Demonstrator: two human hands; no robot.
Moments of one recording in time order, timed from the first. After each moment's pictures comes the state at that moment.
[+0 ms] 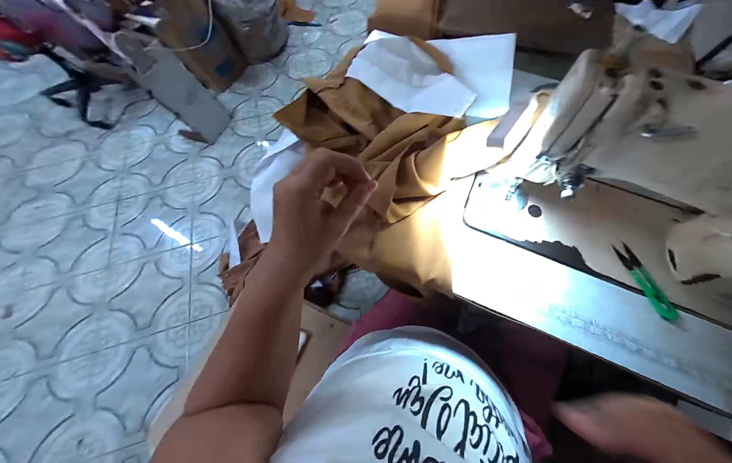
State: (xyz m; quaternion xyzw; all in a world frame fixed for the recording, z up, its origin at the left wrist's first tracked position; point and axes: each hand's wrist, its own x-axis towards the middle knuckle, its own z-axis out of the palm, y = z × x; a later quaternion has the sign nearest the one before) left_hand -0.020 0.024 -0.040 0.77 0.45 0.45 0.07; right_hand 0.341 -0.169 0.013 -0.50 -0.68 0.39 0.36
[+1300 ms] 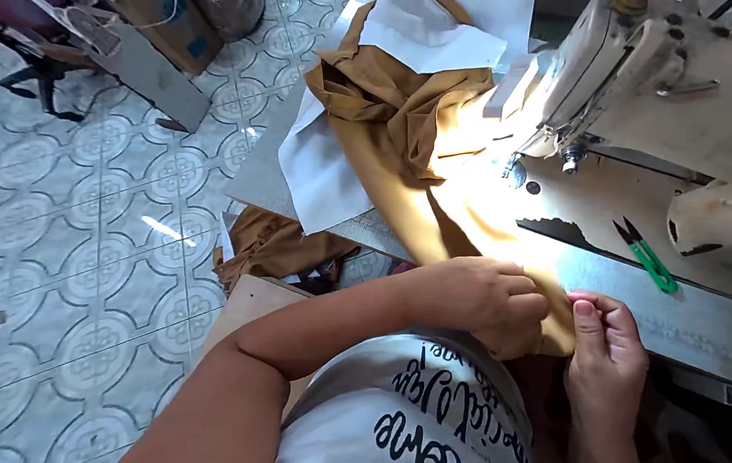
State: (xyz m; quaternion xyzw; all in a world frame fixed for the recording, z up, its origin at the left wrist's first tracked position) left_hand 0.128 -0.002 -0.079 0.95 0.04 0.27 0.14; right_hand 0.321 -0.108 -0.110 -0.61 -0.52 0.21 0.56
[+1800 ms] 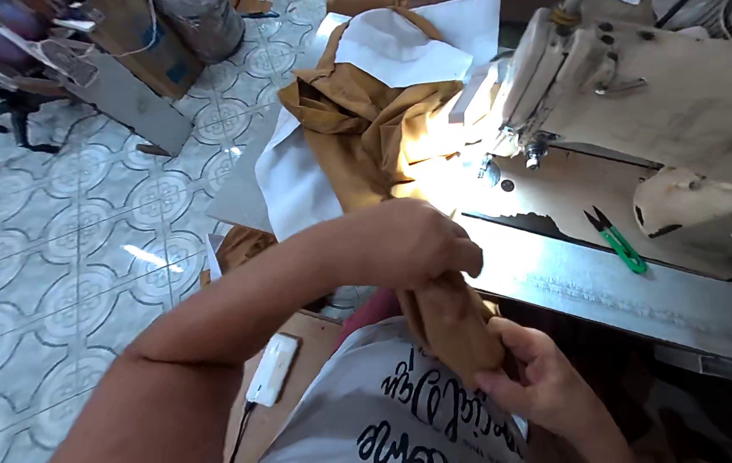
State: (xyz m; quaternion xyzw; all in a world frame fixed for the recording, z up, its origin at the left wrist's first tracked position) left_hand 0.080 0.035 -0.007 0.98 0.06 0.15 0.15; right_hand 0.308 -0.121 -0.091 -0.37 -0.64 0.53 0.42
